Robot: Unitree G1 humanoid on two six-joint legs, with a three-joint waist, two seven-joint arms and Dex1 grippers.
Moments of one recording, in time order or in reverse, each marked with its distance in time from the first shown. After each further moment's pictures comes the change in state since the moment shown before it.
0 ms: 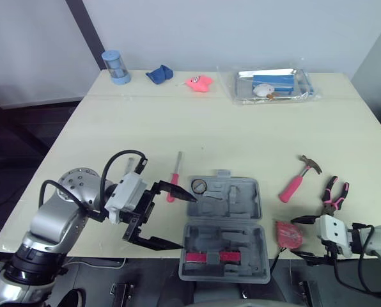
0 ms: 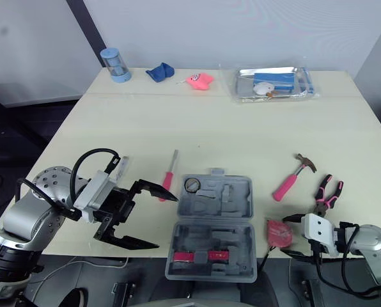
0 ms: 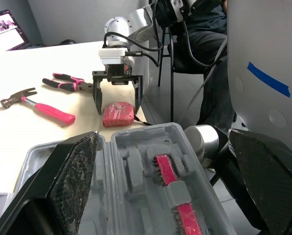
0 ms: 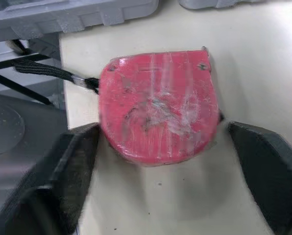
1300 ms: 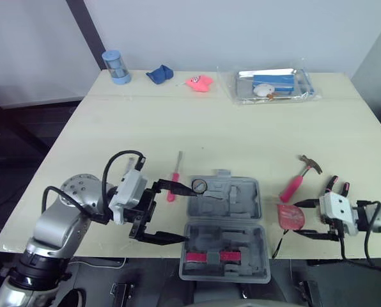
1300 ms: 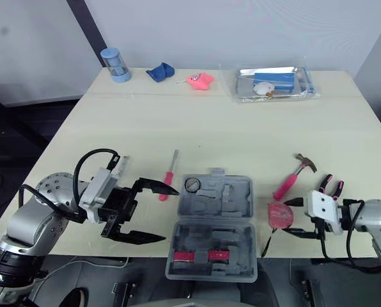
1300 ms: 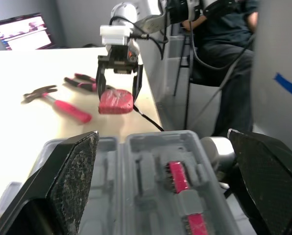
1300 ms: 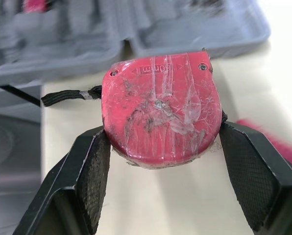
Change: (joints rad) left arm 0.053 -0.045 0.048 0.011 -0.005 0.029 0.103; right arm -0.154 -0.129 -0.018 -0.202 0.095 0.289 0.030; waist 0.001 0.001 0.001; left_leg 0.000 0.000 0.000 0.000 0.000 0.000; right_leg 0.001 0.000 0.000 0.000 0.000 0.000
